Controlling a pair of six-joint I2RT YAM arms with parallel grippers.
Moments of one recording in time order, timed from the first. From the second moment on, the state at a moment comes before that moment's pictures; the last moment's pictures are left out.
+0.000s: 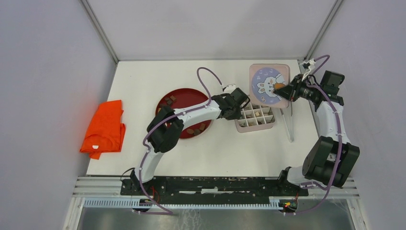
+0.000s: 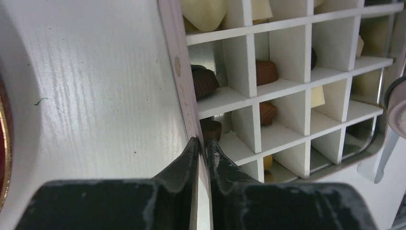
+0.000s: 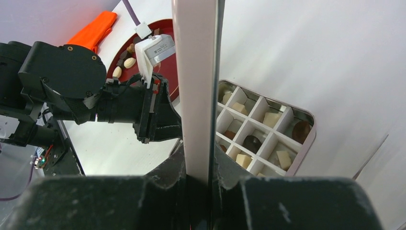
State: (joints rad) left arm -0.93 2.17 1.73 -0.51 -0.24 -0.93; right arm -0.37 1.40 1.10 -0.35 -1.19 -0.17
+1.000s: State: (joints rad) left arm -0.93 1.74 1.45 -0.60 -0.31 -0.76; right arm -0.31 1.24 0.76 -0.13 -1.25 0.12
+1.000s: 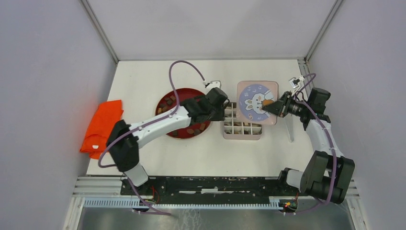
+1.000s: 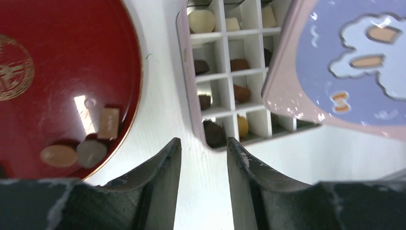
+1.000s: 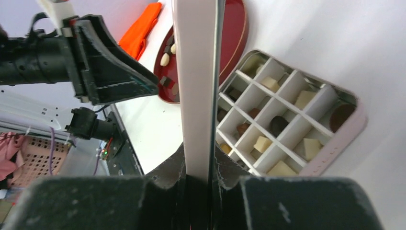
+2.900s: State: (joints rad) left arm -0.79 1.66 0.92 0.13 0.12 -0.72; right arm -0.15 1.50 0.63 0.05 -1.22 0.41
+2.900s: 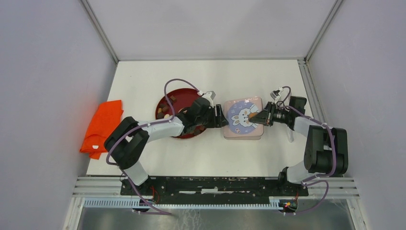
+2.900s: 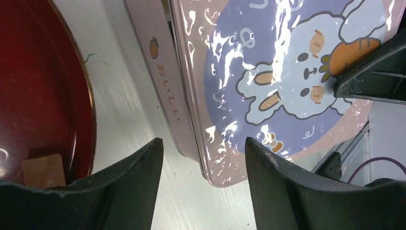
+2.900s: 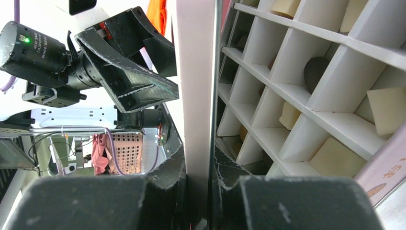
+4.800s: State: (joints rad) left arm -0.79 1.82 1.10 0.08 0.28 -0.71; right arm -0.19 1.57 0.92 -0.46 -0.93 -0.11
